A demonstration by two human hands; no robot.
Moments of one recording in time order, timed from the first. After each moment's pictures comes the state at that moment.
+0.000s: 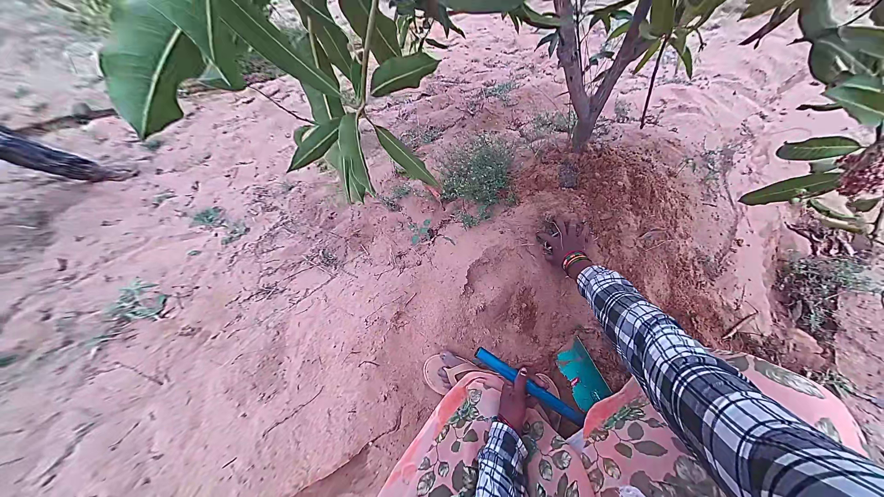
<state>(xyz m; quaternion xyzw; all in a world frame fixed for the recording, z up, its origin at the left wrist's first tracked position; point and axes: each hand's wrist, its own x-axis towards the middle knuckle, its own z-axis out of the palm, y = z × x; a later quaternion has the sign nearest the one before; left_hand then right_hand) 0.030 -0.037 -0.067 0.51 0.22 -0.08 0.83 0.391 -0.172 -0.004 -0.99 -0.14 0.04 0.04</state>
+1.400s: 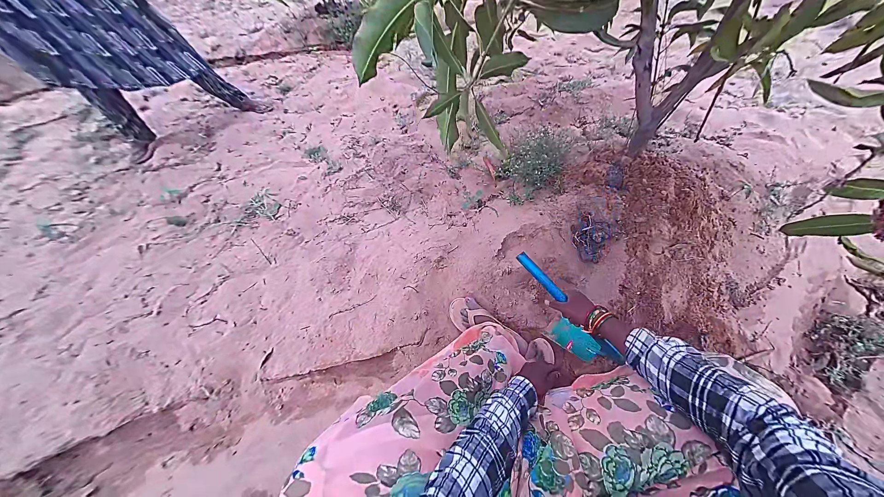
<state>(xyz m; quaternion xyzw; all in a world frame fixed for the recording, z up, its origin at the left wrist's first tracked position) 0.000 -0.082 -0.043 0.87 -0.01 -0.34 0.35 0.176 -0.181 0.046 -0.87 -0.13 0.38 0.29</state>
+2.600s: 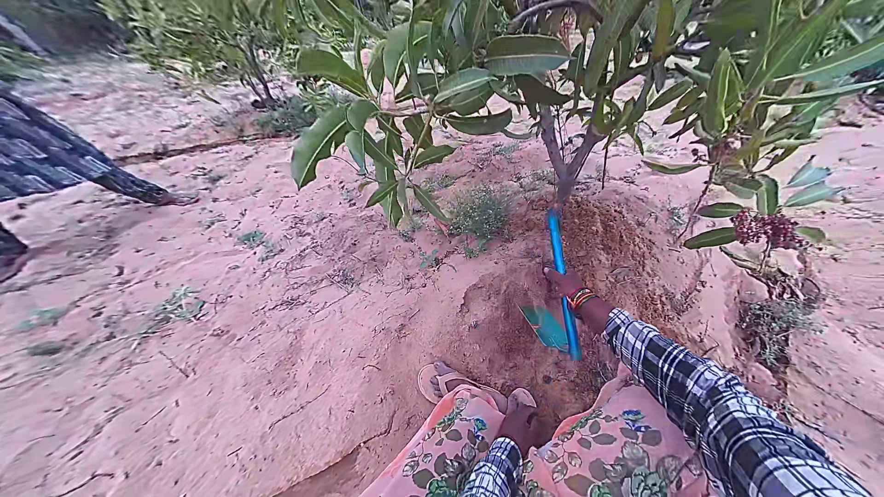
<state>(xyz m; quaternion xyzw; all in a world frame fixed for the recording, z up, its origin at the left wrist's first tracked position) 0.007 -0.076 -0.074 0.88 0.02 -0.28 0.38 0.266 -0.210 0.135 -0.82 0.10 0.17 0.53</state>
